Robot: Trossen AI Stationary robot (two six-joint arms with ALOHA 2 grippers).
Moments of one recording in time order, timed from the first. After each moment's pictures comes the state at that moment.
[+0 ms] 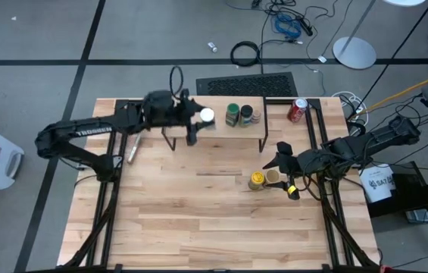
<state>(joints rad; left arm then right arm) 0.30 1.29 1.14 -0.08 0.10 0.20 0.34 0.91 0.85 -0.53 0.19 0.20</state>
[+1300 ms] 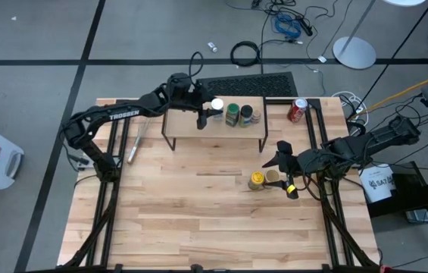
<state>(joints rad) 0.55 1.60 1.21 0.04 0.43 0.30 0.34 0.91 0.85 -0.53 0.22 0.20</state>
